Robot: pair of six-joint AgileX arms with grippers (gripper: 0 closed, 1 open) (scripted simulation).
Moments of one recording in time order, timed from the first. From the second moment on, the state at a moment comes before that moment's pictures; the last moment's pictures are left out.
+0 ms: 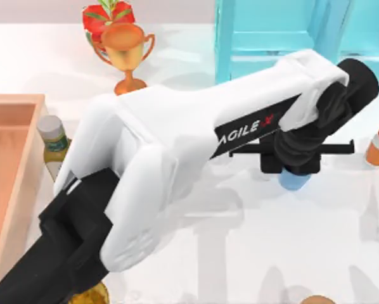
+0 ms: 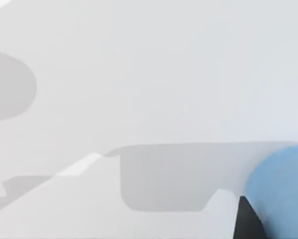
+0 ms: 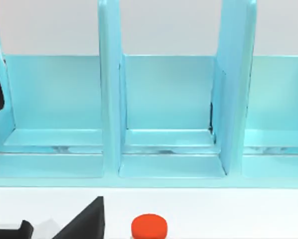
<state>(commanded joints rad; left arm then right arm) -0.93 2.61 2.34 -1.11 -0.22 -0.87 0.00 0.00 0.00 0.00 0.00 0.00</state>
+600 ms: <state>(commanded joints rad) -0.83 2.30 2.09 -1.13 -0.21 -0.77 0.00 0.00 0.00 0.00 0.00 0.00</state>
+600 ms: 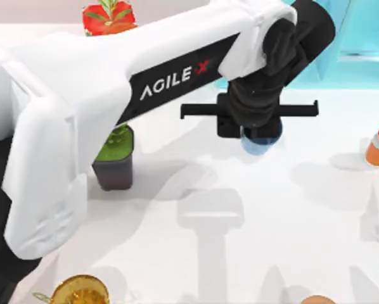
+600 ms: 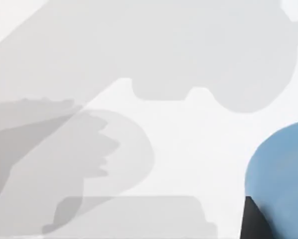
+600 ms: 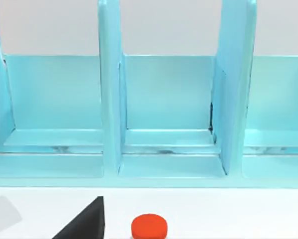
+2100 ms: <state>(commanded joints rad) 0.10 1.94 1.79 -1.31 -0.07 0.14 0.00 0.00 0.00 0.00 0.00 0.00</state>
